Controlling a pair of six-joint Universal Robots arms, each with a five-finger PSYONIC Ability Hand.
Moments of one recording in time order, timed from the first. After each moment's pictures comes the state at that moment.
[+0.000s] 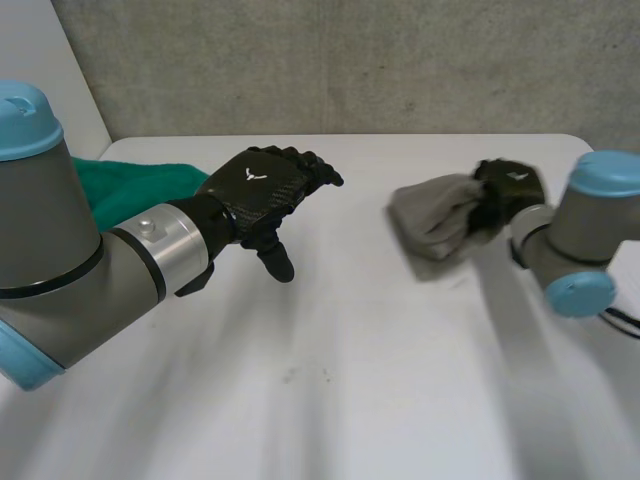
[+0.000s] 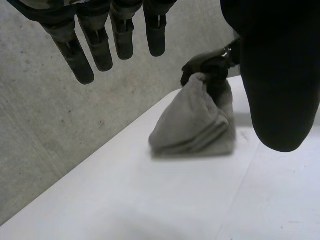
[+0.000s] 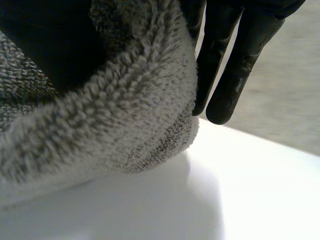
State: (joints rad) left arm 4.22 -1.85 -1.39 3.06 -1.17 3.39; right arm 1.81 -0.71 1.05 -0.20 1.47 3.14; left_hand 0.25 0.24 0.25 0.24 0.06; right_hand 0.89 1.13 1.12 1.19 0.90
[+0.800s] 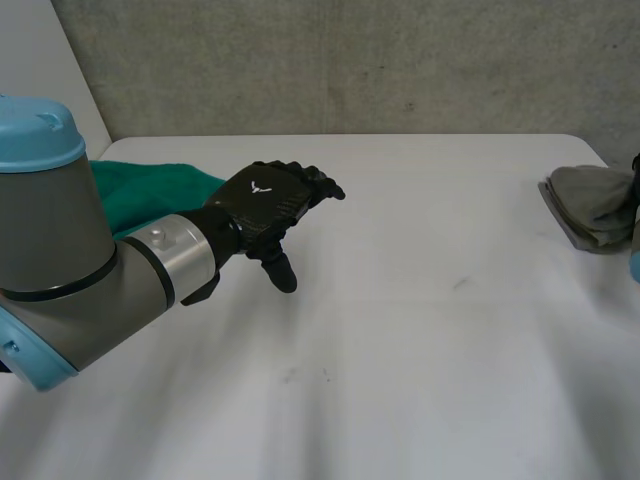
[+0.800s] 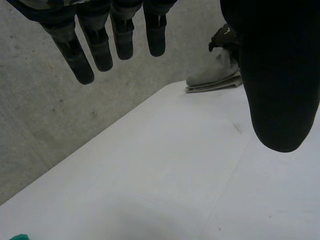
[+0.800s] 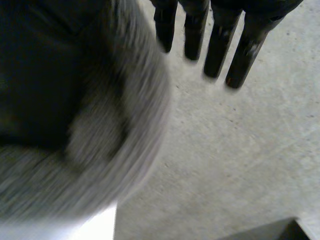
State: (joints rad) left arm 4.22 -1.89 -1.39 3.06 -1.17 3.38; right arm 1.46 -0.22 0.24 -0.03 1.65 2.52; left_hand 0.25 0.24 0.25 0.24 0.06; right_hand 0.27 0.38 0.40 0.42 0.21
